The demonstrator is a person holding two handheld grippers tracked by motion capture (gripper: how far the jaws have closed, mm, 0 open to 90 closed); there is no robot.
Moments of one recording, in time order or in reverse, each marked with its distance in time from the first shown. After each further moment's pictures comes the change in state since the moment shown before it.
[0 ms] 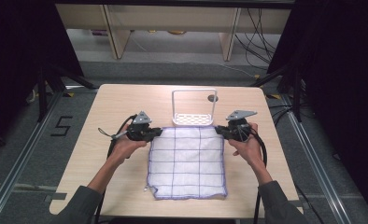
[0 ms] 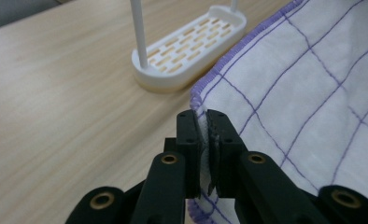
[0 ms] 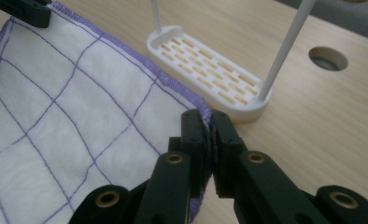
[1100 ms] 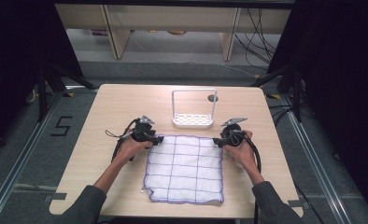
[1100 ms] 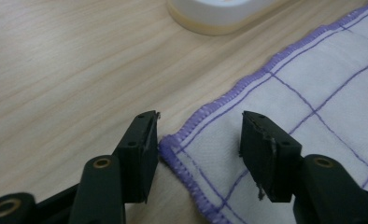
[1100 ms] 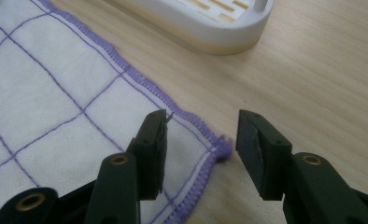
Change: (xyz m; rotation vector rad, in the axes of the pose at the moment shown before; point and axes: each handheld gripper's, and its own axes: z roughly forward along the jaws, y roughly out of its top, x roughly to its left) left arm 0.020 -0.033 0.048 0.179 0.058 -0.118; right arm -0.010 -0.036 0.049 0.181 -0.076 0.109
